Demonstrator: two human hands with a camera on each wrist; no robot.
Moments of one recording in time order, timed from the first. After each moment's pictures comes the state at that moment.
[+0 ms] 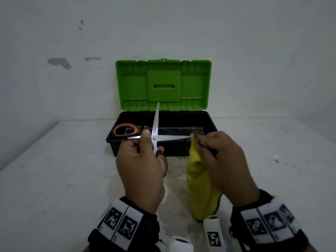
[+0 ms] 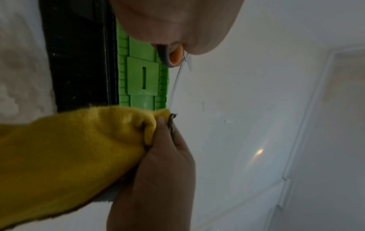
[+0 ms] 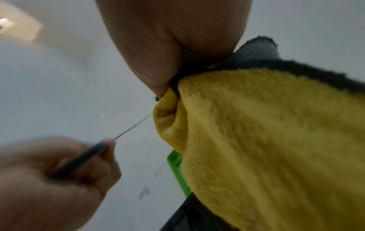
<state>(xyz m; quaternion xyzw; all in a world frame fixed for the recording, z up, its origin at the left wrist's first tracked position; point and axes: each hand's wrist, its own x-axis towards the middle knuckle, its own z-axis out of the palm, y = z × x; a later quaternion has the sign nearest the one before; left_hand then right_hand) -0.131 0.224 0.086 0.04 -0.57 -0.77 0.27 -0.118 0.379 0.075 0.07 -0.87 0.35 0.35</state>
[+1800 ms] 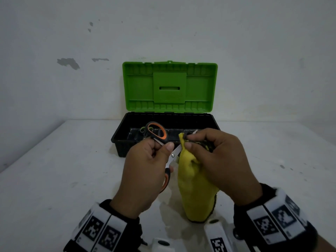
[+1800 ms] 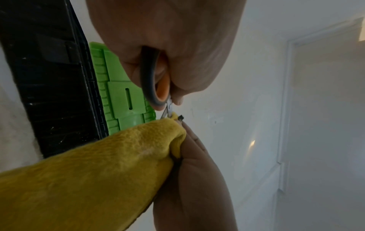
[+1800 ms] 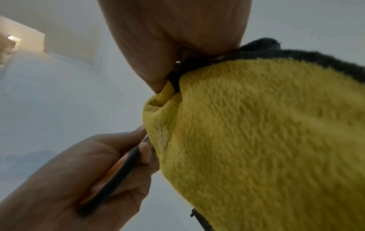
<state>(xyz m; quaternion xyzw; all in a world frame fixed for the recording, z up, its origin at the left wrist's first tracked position) -0.125 0.192 0.088 -0.12 -0.74 -0.65 0.15 -0.116 0.358 0.102 0.11 -0.82 0.48 0.28</state>
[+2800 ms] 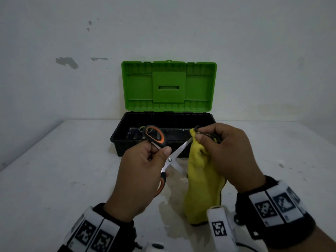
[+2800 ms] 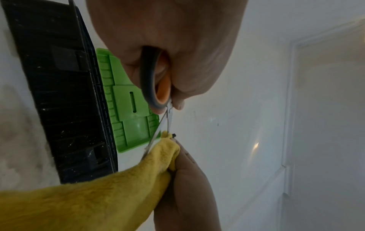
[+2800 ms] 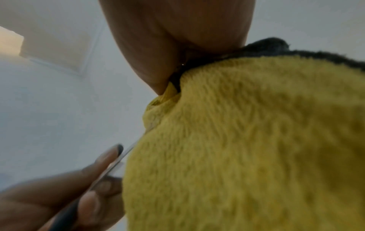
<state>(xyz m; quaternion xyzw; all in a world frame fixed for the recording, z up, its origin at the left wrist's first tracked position) -0.120 0.185 0.084 -0.12 -0.74 -0.65 0.13 -0.129 0.379 0.102 0.06 -0.84 0.45 0.30</state>
